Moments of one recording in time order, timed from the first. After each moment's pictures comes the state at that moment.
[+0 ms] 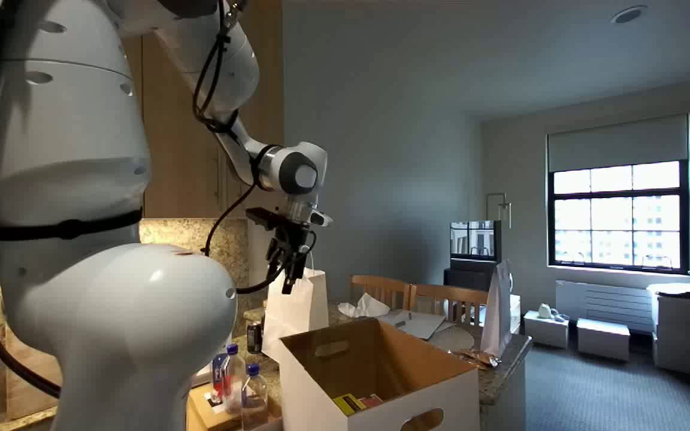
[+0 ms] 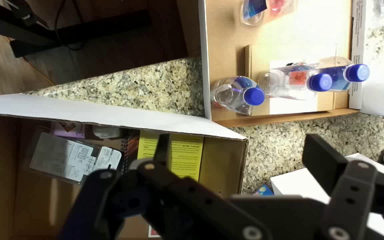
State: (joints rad) arm 0.16 -0.23 0.24 -2.37 0.38 2.09 0.48
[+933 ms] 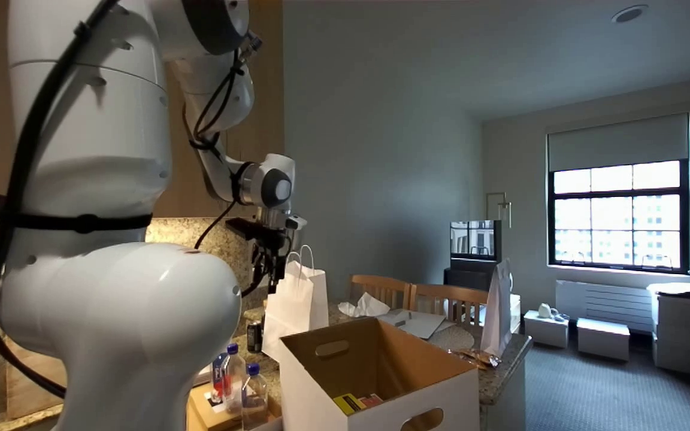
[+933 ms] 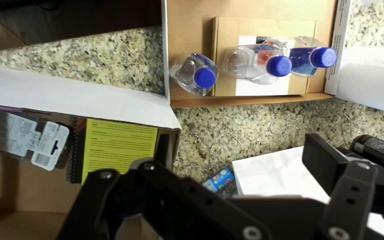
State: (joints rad) arm 0.24 -0.06 0.36 -2.26 0.26 2.31 0.67
